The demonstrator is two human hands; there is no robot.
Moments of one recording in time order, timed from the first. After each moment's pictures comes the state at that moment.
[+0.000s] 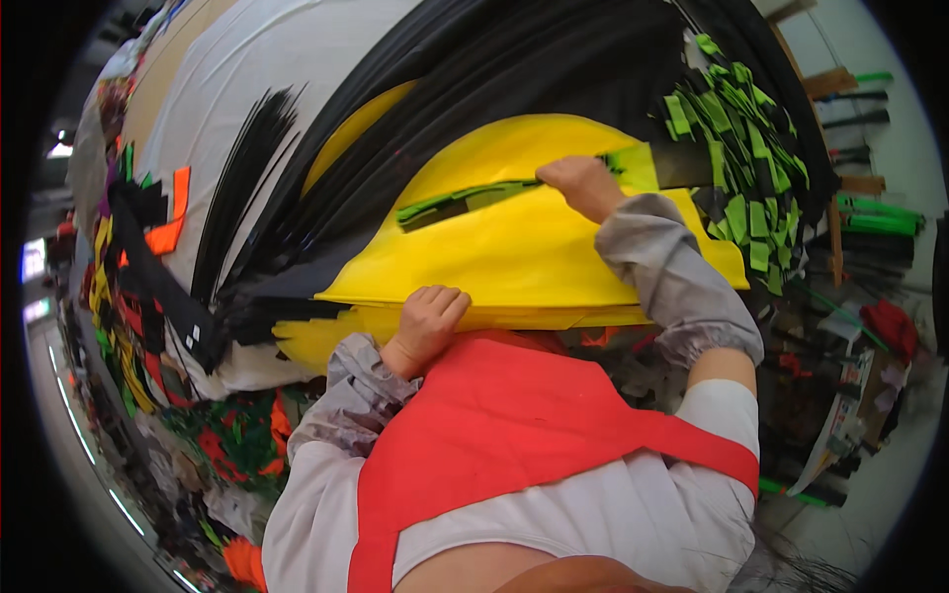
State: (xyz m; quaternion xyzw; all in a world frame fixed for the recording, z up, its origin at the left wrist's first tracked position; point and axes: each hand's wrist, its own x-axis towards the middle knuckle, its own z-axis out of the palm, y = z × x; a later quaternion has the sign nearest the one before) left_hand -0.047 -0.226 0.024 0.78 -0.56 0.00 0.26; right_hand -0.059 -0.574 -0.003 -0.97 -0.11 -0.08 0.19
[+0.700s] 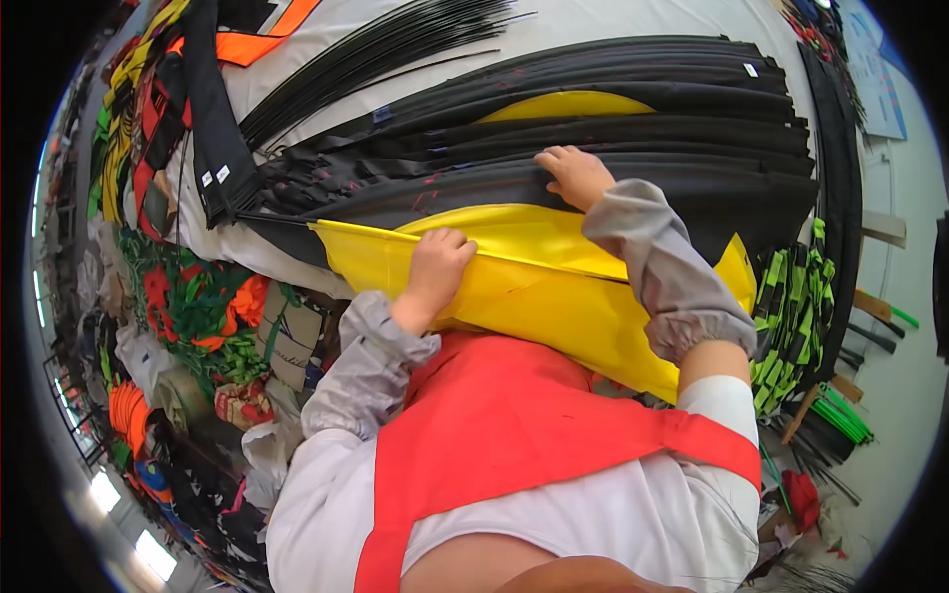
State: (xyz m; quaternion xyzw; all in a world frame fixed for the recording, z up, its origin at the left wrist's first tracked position) left_hand 0.036 -0.021 -0.020 0.94 -0.27 0.04 0.21; right_hand 0.162 -0.295 -0.042 -0.93 -0.29 0.14 0.16
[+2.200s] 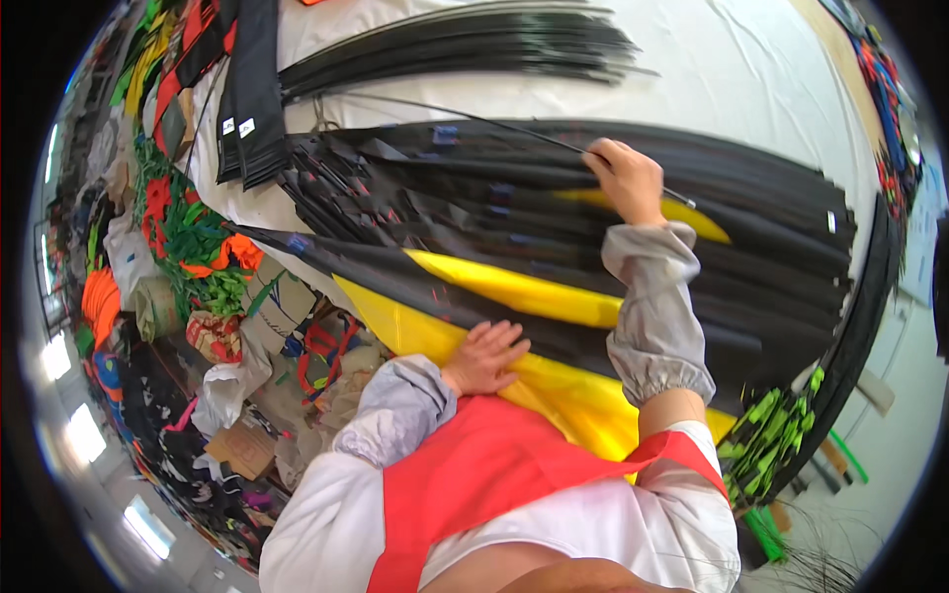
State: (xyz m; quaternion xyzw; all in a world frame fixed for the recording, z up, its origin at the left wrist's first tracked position) left_hand -0.011 -0.039 -0.120 0.93 -0.22 -0.04 0.30; right_hand 0.329 -0.222 -0.081 -0.93 -0.24 -0.03 0.28
